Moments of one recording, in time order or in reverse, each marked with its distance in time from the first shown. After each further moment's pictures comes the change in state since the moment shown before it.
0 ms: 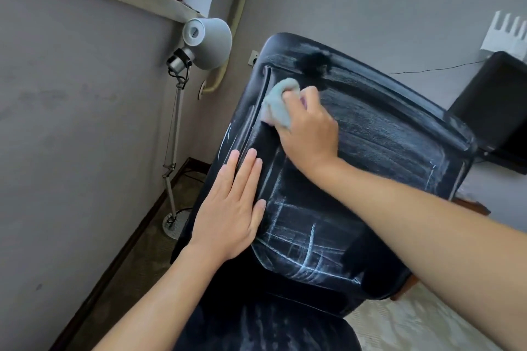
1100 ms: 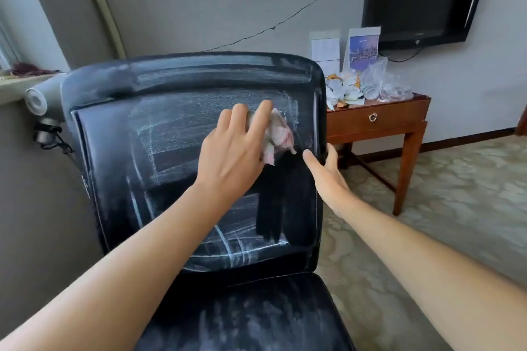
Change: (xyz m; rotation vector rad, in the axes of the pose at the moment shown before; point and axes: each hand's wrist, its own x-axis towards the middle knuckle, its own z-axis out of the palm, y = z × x) left_hand 0.153 0.242 -0.052 0.029 0.119 0.409; right_hand -0.208 0.239 -0.087 0.836 -0.331 1.372
